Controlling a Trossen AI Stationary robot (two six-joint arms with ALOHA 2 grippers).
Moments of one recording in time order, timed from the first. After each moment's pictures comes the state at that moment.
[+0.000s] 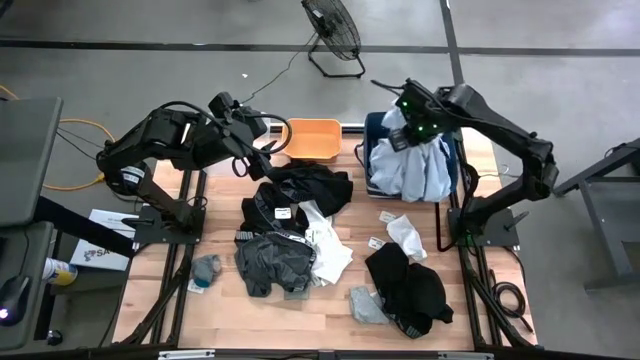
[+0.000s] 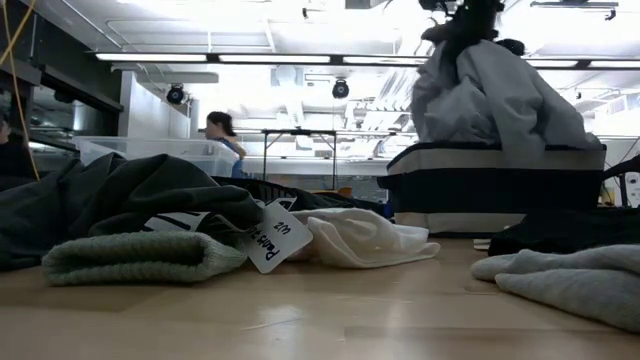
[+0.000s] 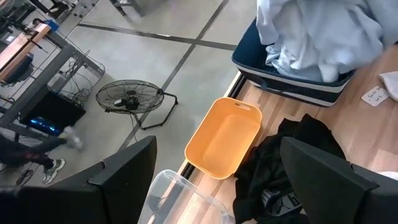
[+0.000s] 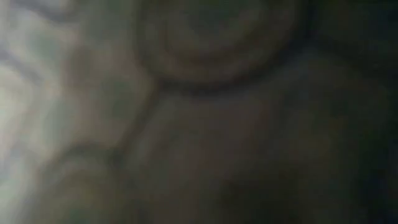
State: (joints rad) left arm -0.08 1.53 2.23 -1.49 -0.79 -0.19; right arm -0.61 1.45 1.61 -1.45 0.21 0.58
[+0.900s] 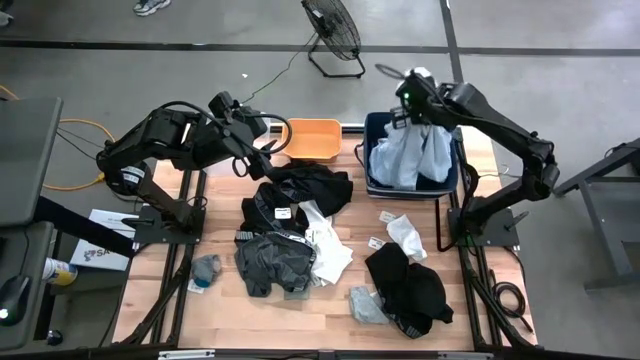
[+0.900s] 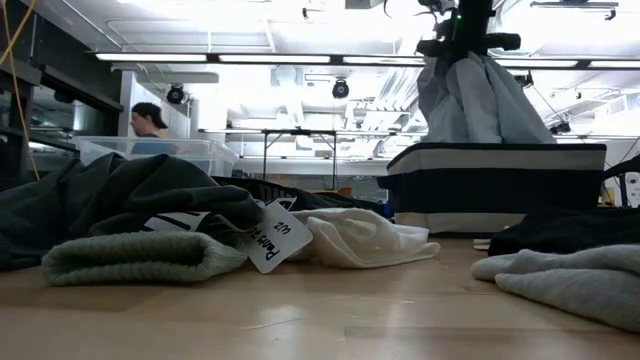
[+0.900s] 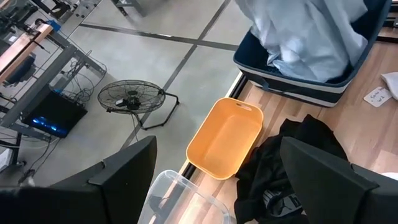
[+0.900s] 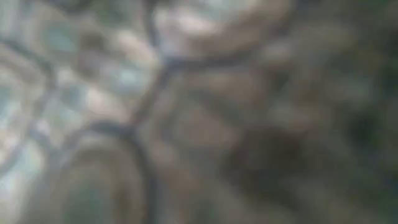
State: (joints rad) left arm -0.08 1.53 2.23 -1.49 -0.79 -0.19; right arm -0.62 1.45 1.60 -1.27 0.54 0.62
